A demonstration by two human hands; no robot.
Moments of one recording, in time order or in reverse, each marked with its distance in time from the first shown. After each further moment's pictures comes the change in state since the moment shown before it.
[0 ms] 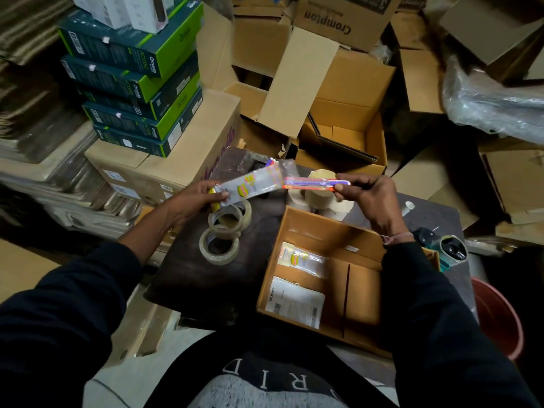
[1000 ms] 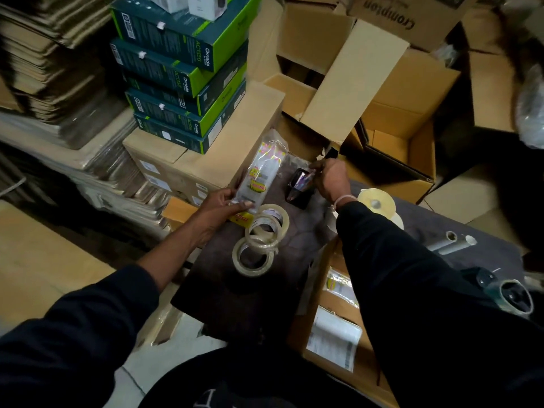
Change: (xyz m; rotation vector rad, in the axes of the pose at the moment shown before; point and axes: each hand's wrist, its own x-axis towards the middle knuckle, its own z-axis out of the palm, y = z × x) left_hand 0.017 -0.050 -0.047 -0.209 0.288 0.009; right_hand 0.180 0.064 0.189 -0.925 -0.097 -0.059
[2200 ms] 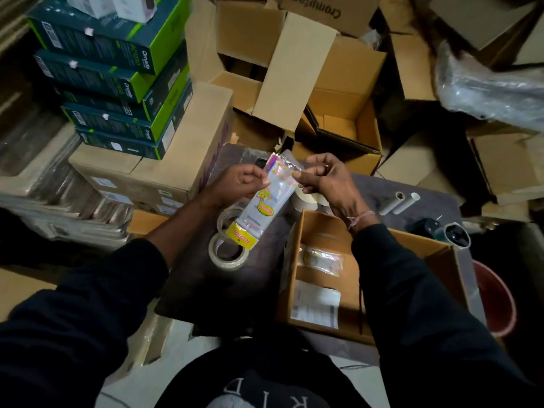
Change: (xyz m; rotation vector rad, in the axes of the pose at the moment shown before) left_hand 0.006 0.064 0.089 0.299 -0.375 0.213; right_hand -0.153 -0.006 -0.104 1.036 -0.006 0.198
